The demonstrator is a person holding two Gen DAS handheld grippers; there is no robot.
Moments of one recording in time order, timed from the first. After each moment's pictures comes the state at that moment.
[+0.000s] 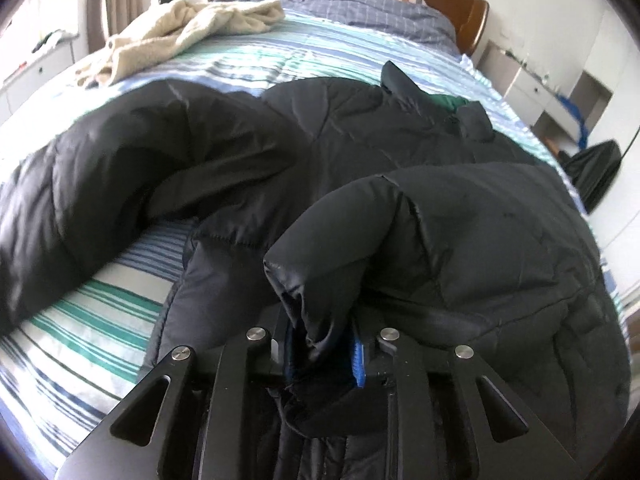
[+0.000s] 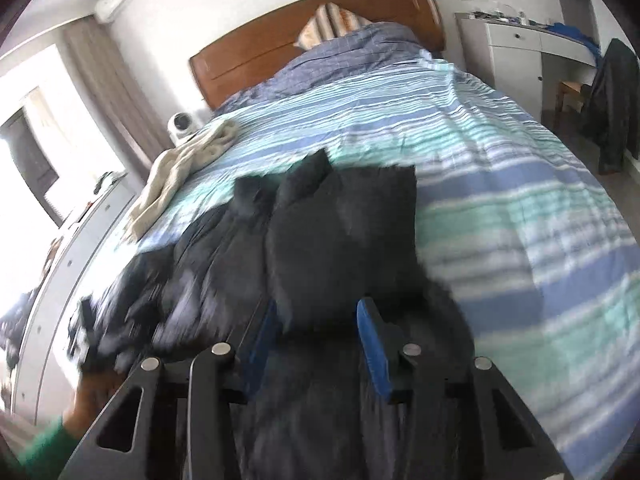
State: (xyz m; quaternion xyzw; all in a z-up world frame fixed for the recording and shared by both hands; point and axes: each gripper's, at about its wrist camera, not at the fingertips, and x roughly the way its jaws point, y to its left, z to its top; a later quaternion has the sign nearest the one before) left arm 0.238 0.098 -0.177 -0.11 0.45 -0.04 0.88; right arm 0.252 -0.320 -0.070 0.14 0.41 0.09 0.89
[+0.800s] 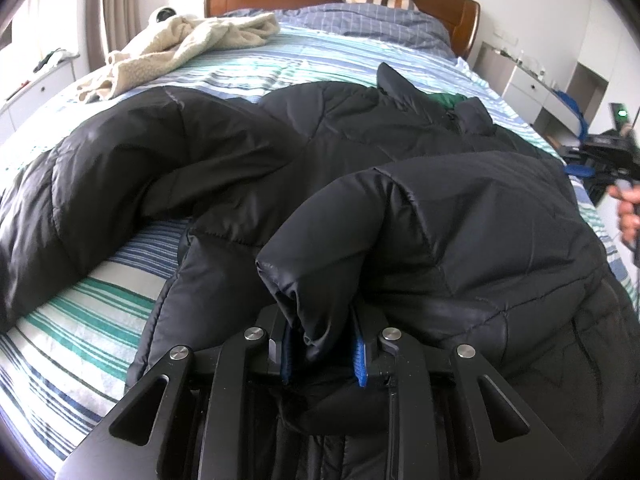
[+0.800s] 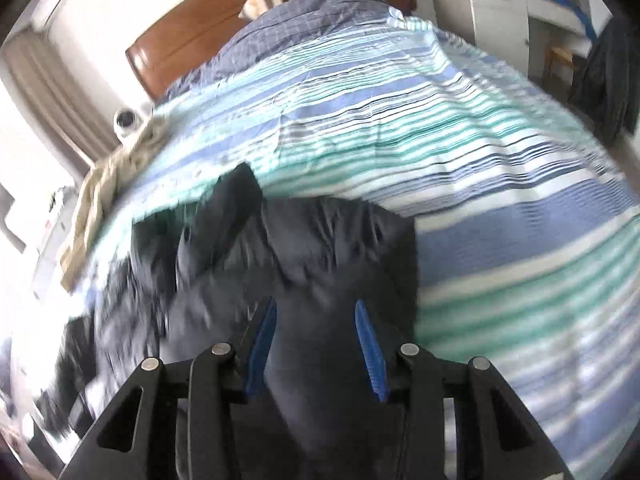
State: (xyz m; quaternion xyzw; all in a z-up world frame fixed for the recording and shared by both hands) left arm 0.243 0.084 -0.187 -0.07 0.43 -0.02 0.90; right arm 0.428 -0.339 -0.161 0.18 0.48 0.04 0.86
